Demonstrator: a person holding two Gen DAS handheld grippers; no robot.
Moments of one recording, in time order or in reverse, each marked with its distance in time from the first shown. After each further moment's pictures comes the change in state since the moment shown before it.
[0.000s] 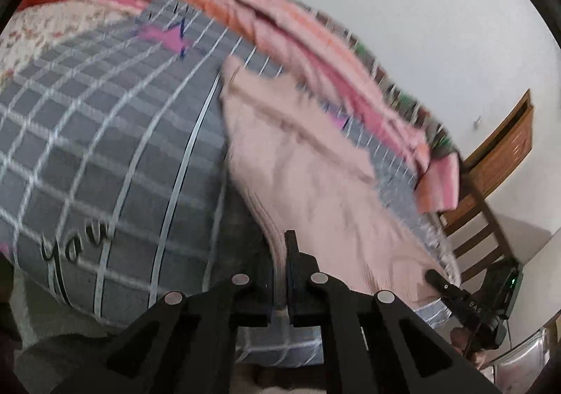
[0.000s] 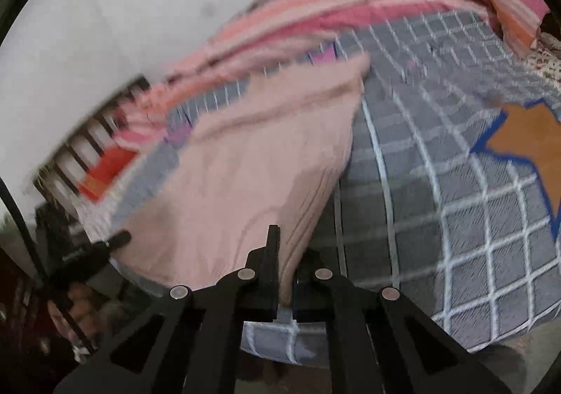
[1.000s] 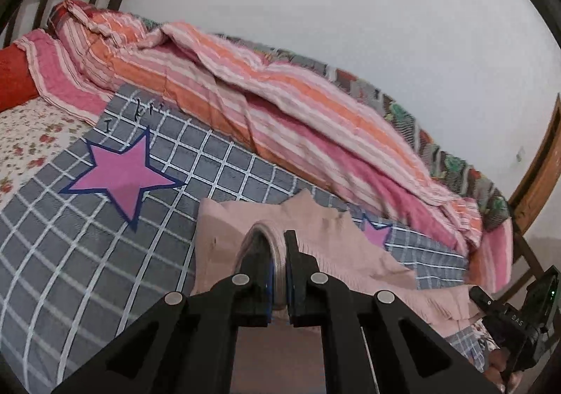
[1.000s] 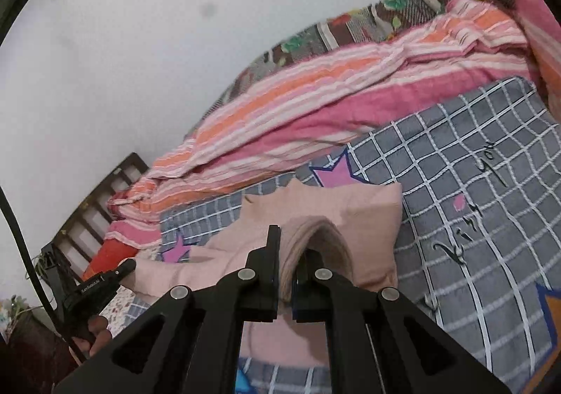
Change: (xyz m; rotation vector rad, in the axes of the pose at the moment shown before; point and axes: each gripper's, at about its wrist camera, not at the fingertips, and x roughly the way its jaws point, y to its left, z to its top) left arm 0.136 -0.036 0.200 0.074 -0.181 0.194; right arm 0.111 -0.025 0.212 0.092 -0.165 0.035
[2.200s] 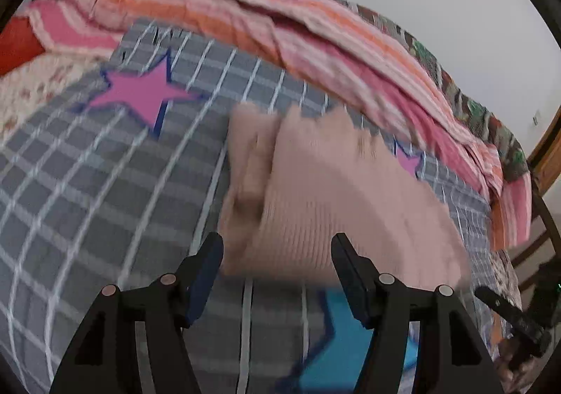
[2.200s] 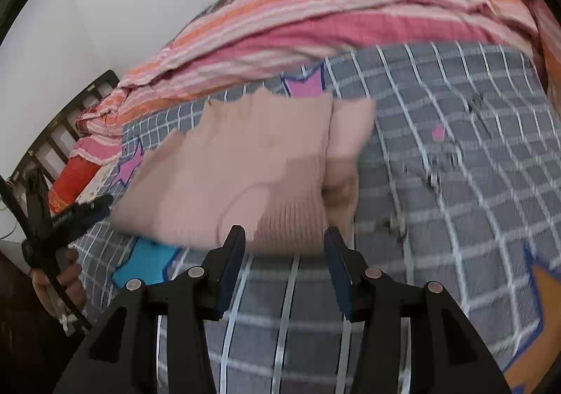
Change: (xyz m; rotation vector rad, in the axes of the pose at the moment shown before) left arm 0.006 0.030 -0.076 0.015 0.208 0.056; right arm 0.009 -0.024 -0.070 -0.148 0.256 -0.132
